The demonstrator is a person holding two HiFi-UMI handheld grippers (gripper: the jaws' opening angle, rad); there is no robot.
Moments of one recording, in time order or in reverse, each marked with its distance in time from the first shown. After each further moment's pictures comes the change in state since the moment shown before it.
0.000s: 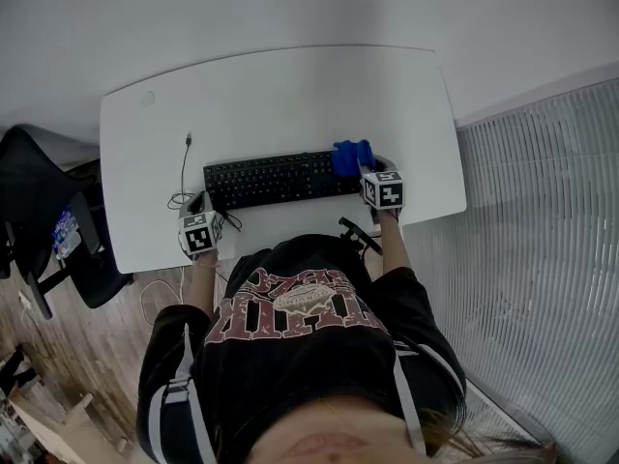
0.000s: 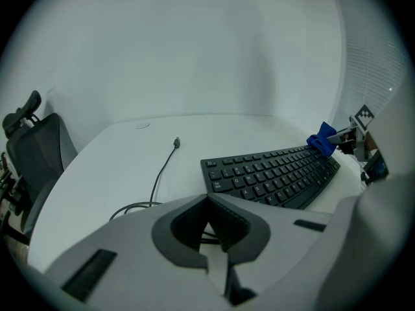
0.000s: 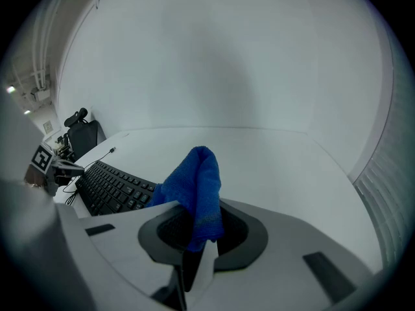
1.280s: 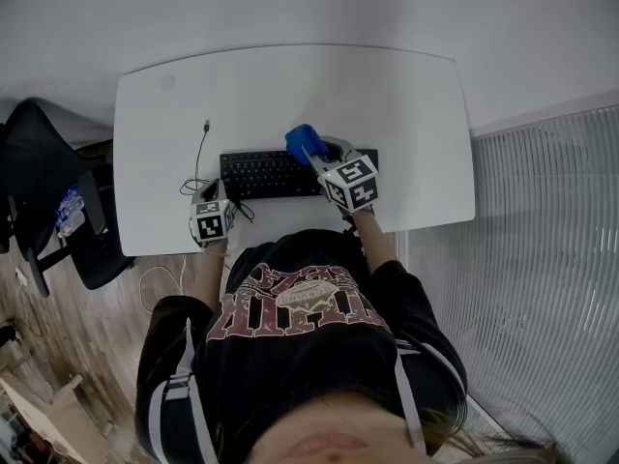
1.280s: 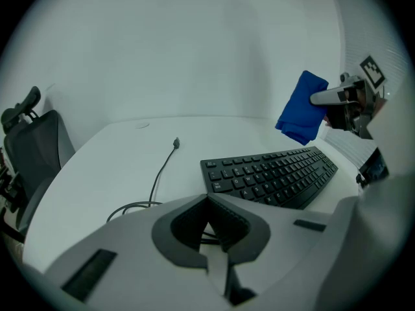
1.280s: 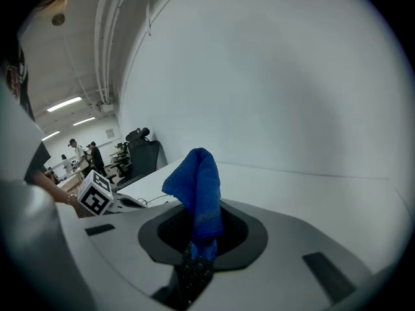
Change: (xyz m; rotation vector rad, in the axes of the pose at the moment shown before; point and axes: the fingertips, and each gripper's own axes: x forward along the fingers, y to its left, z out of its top) left arm -0.003 -0.003 0.006 -0.015 -0.019 -0.027; right arm -0.019 0.203 0.126 -0.199 -0.211 0.428
